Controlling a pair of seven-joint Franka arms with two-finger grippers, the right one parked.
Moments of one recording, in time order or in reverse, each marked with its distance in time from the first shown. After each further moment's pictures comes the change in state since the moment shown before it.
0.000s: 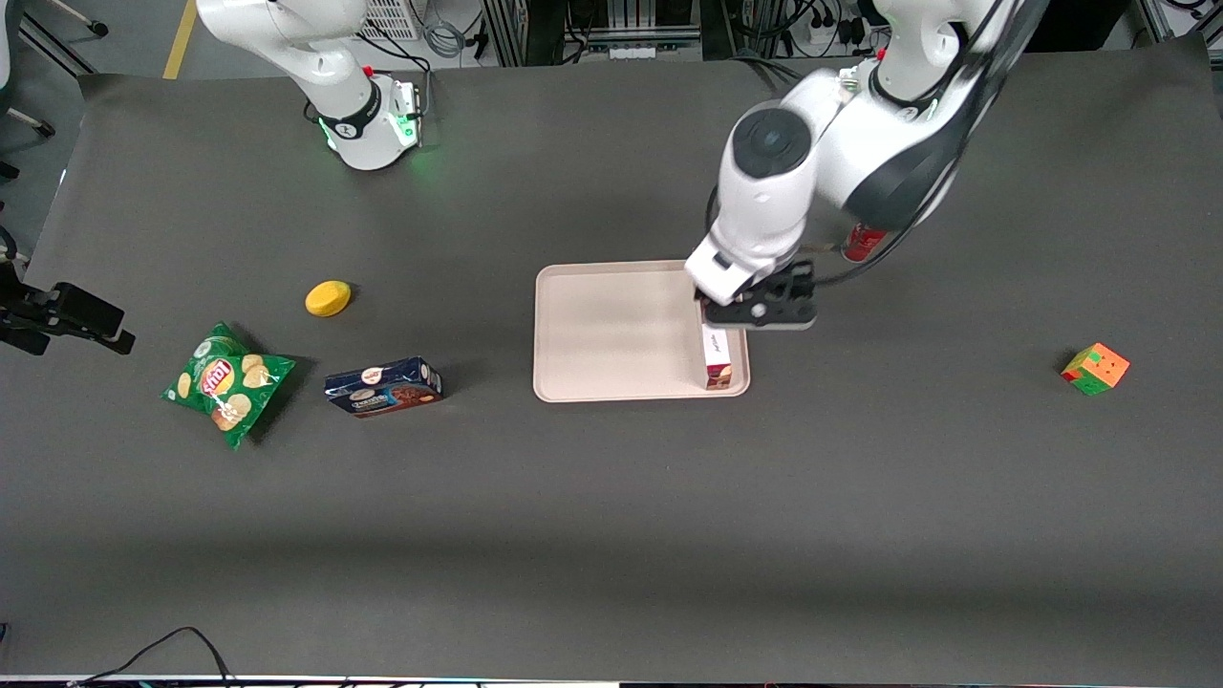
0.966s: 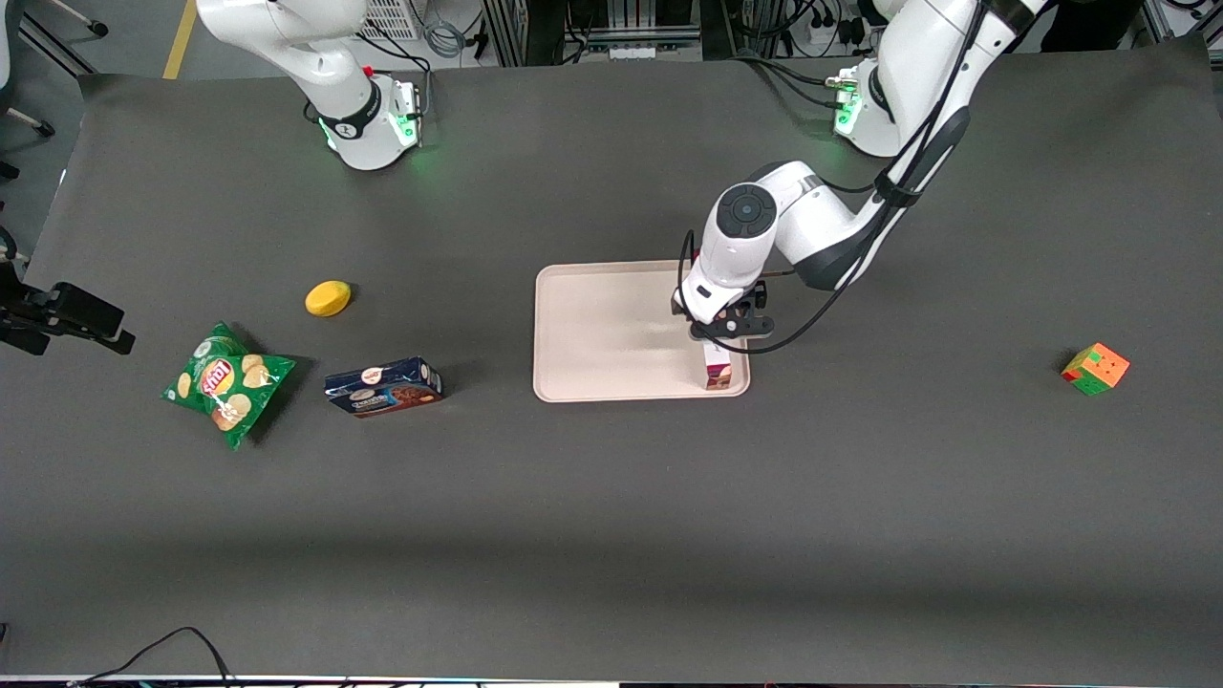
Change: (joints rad) arm -0.009 0.225 -0.005 -0.362 0.156 0.561 -0.307
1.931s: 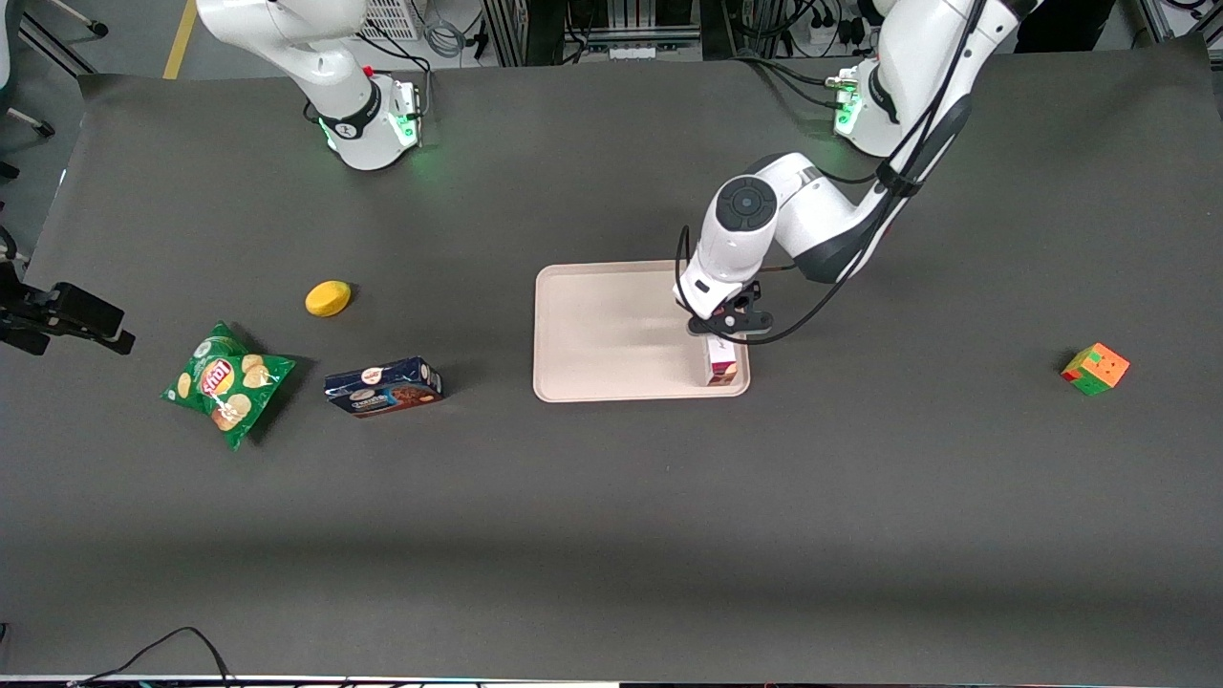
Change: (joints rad) arm 0.001 -0.020 -0.009 -0.001 -0.035 -0.014 0.021
